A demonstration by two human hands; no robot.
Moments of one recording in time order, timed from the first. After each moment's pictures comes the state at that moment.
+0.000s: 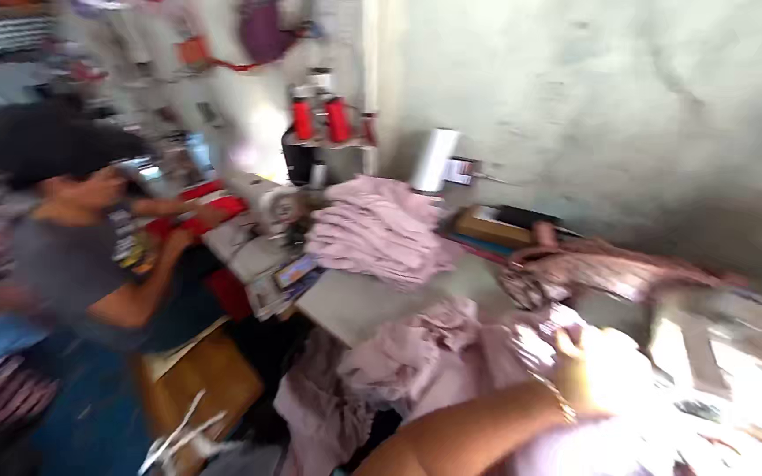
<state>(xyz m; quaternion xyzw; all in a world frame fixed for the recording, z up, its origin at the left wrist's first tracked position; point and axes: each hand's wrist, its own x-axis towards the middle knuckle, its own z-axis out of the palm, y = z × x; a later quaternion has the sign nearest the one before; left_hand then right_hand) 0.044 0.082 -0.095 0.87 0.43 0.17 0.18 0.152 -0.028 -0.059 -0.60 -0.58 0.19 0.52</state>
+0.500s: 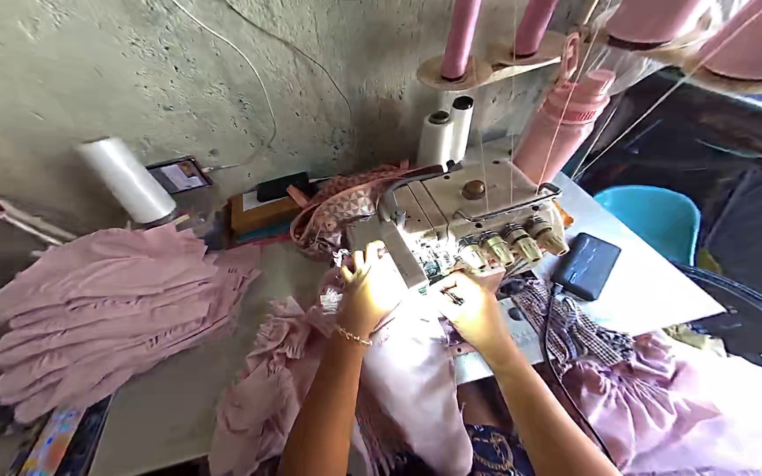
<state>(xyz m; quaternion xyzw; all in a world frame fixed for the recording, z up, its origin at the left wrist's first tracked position) 0.043 0.124 -0.080 0.87 0.41 0.04 0.25 0.171 -0.011 -0.130 -0.75 -0.42 0.16 0.49</state>
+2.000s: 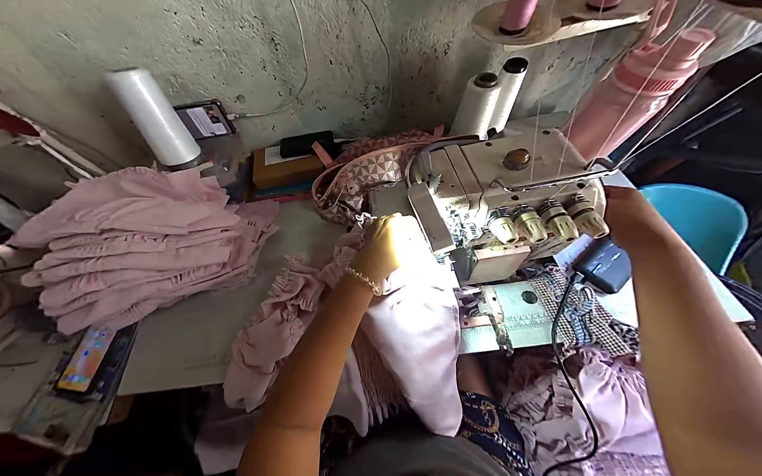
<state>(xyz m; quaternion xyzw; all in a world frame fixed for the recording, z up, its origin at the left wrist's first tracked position) 0.033 0.123 -0.054 0.90 0.32 0.11 0.26 0.376 -0.016 -0.116 -0.81 -0.29 0.23 0.45</state>
